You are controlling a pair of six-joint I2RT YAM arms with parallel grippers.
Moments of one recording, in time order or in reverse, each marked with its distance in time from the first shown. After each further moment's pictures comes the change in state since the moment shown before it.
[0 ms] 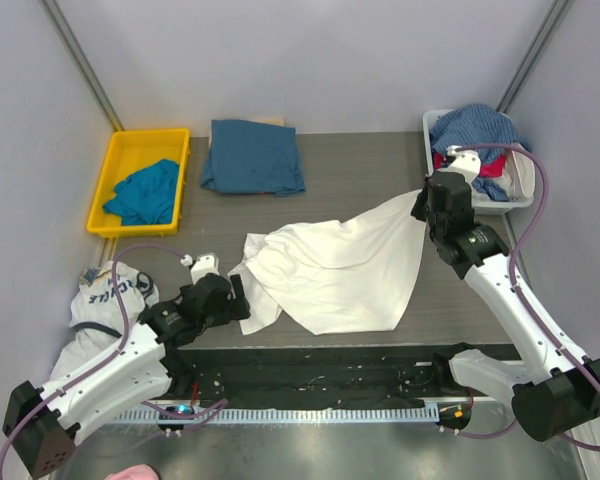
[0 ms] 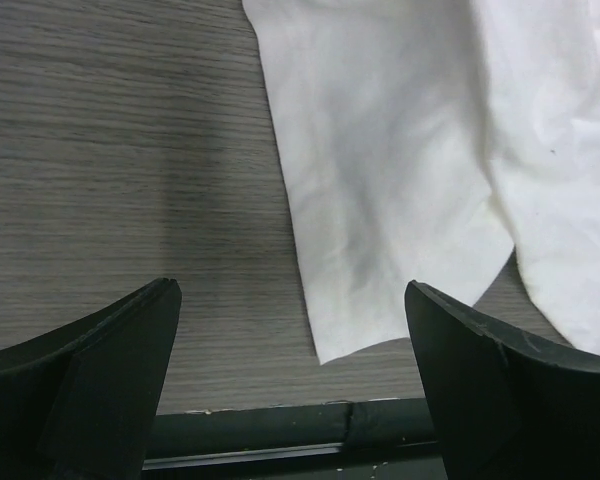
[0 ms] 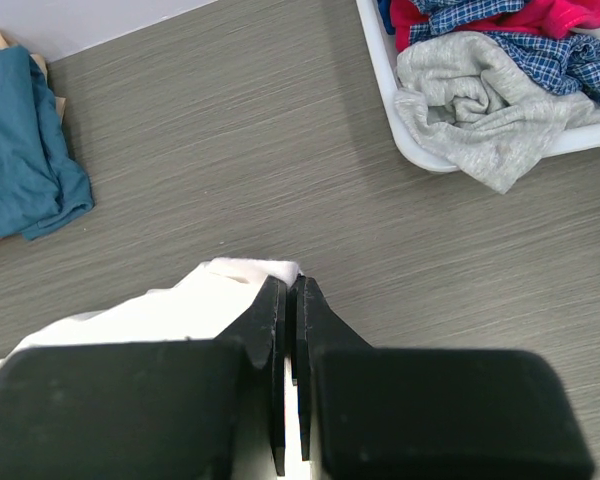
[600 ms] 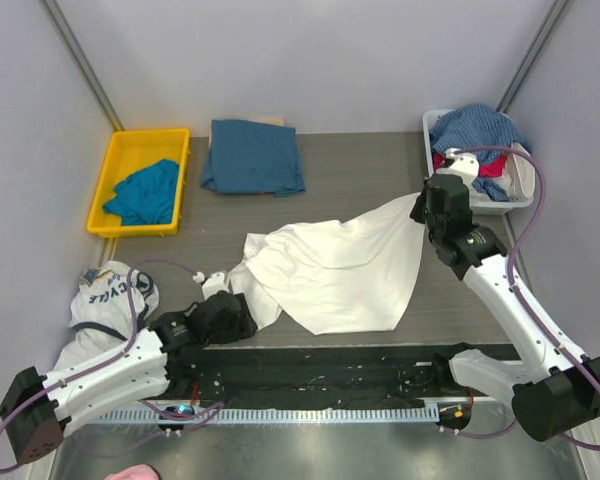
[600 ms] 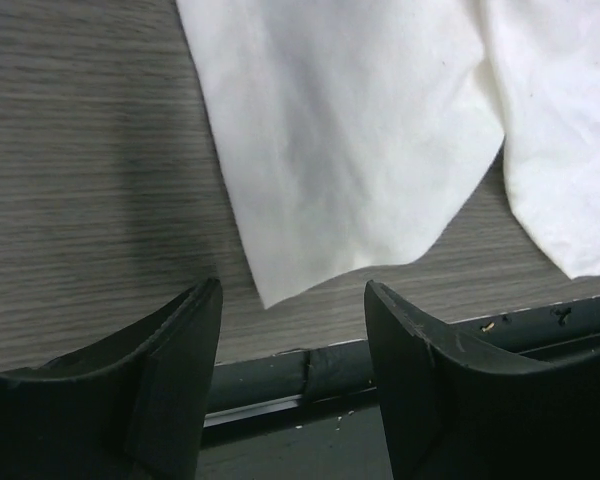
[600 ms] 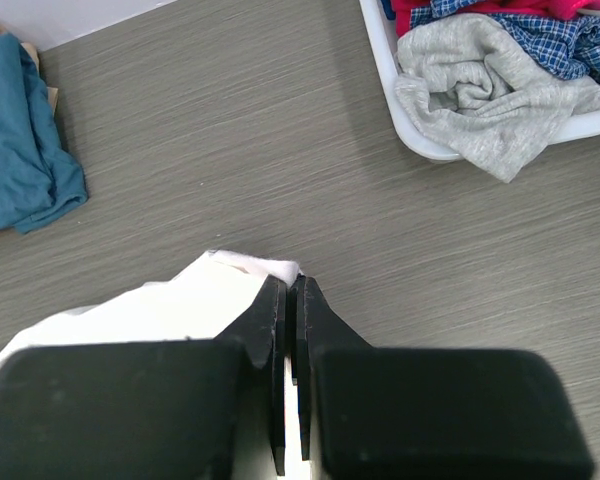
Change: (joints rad) left arm -0.148 -0.026 -0.113 0.060 0.090 -0.193; right arm 0.000 0.000 -0.022 0.006 -0.005 0.010
